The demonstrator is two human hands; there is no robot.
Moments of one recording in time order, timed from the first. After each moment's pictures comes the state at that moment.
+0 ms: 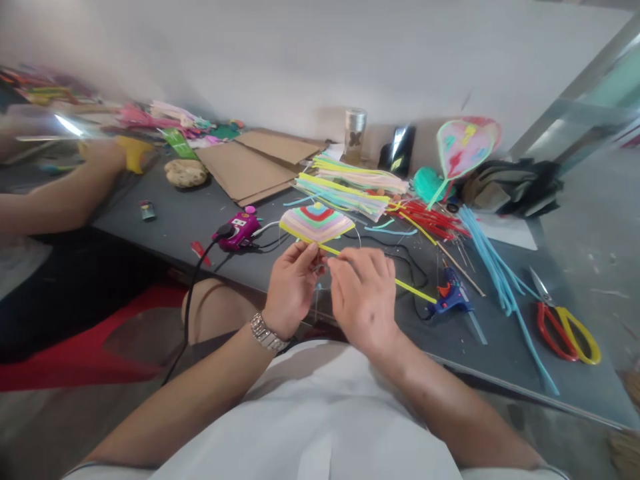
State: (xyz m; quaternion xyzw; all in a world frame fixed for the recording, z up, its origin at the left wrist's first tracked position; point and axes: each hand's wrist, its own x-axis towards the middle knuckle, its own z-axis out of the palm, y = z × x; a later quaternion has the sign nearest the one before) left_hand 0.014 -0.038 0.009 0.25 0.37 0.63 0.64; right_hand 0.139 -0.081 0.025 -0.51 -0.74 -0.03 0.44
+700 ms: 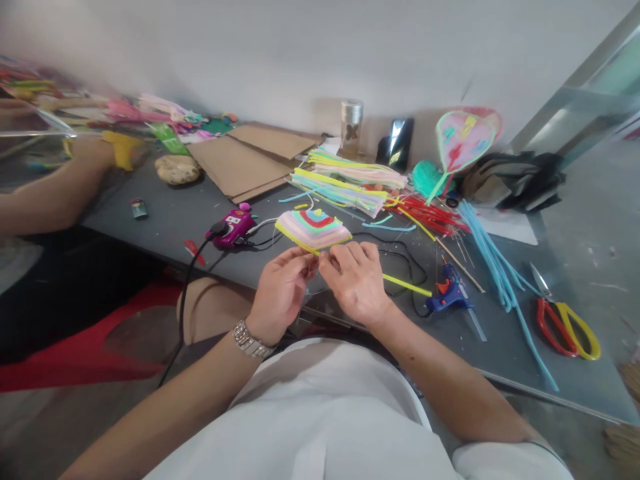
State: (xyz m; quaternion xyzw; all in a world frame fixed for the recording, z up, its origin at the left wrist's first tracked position) left_hand 0.004 -0.040 0.003 0.27 0.40 0.61 0.64; right_hand 0.153 -0.043 -0.002 -0.41 -0.83 -0.24 0.30
